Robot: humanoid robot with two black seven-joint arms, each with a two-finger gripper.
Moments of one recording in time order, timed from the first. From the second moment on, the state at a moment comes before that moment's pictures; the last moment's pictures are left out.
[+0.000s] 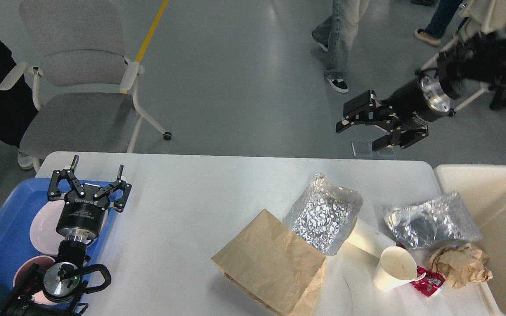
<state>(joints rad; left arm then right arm) -0.21 0.09 -1.46 -0.86 0.08 -0.57 -0.17 1.97 -0.17 -1.45 0.97 0.02 0.90 0.48</state>
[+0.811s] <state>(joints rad) -0.21 0.09 -1.46 -0.86 0.08 -0.57 -0.17 2.52 -0.13 -1.34 1.53 0.24 0.93 -0.20</state>
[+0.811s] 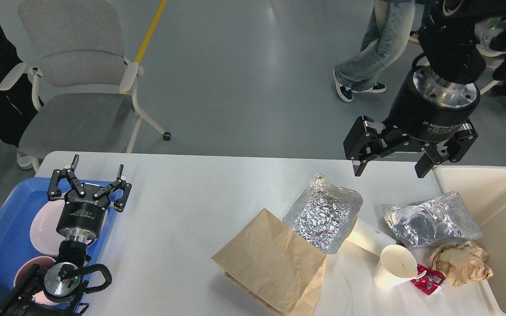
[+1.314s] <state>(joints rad) -0.21 0.09 -1.46 -0.86 0.08 -0.57 -0.17 2.17 -0.12 -1.03 1.44 0.10 0.60 -0.19</state>
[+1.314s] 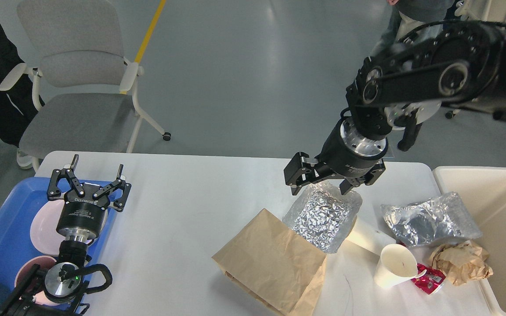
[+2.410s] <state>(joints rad) -0.21 0.09 -1.46 -0.86 0.08 -0.57 -0.17 1.43 0.21 -0.93 1.10 -0.70 0.40 -0.20</state>
